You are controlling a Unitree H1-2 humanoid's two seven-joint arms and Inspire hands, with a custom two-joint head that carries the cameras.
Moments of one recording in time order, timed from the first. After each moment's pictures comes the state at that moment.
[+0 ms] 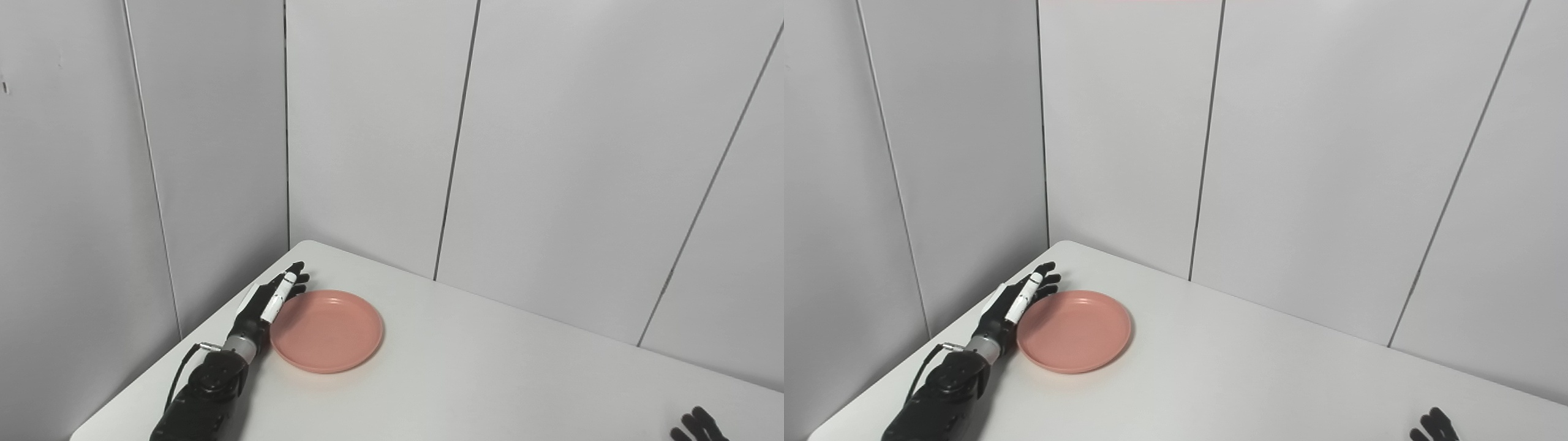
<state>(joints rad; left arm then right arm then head) -0.43 0.43 0.18 0.71 -0.13 -0.19 -0.08 -0.19 -0.12 -0.10 0.17 0.22 0.00 0.18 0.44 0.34</state>
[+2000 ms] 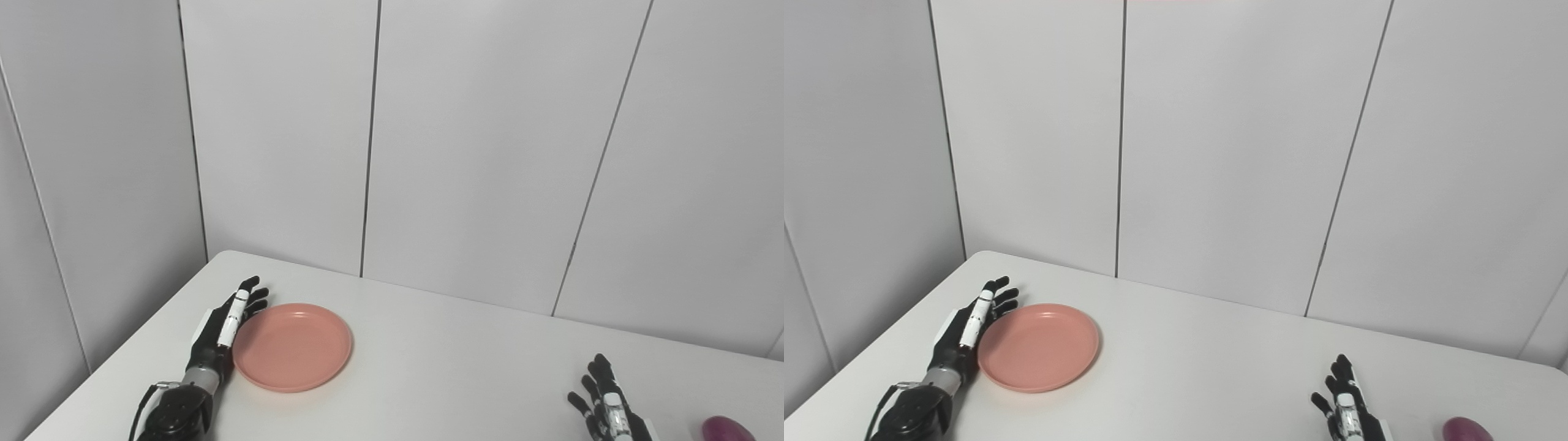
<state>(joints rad) -0.44 0.30 0.17 0.68 -0.17 -0.18 -0.07 -0.22 -0.07 -0.07 0.21 0.14 -0.07 0.13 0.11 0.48</state>
